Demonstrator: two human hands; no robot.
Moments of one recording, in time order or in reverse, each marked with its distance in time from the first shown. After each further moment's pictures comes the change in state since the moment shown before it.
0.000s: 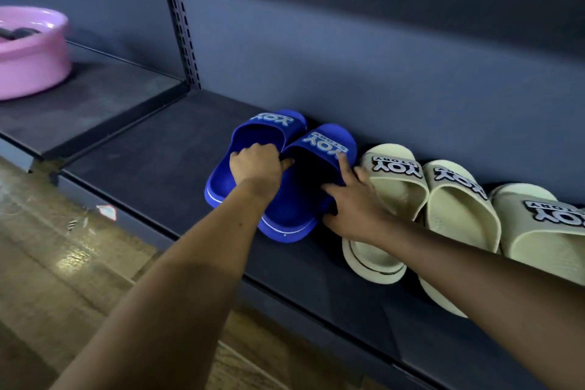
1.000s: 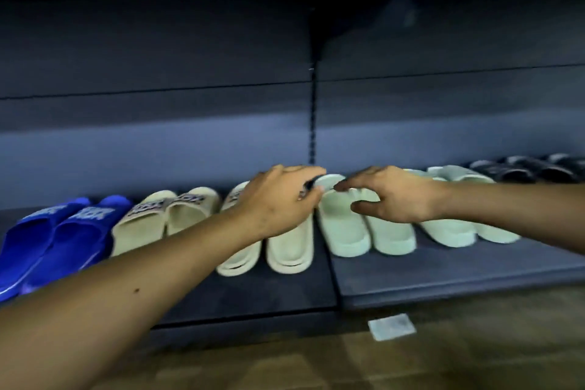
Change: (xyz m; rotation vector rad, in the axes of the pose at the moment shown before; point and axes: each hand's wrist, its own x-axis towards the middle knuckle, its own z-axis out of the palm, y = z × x) left_hand -0.320 0.349 -0.124 -0.235 -0.024 1.054; right_hand -0.427 0.257 -0.140 -0.002 0.152 0.194
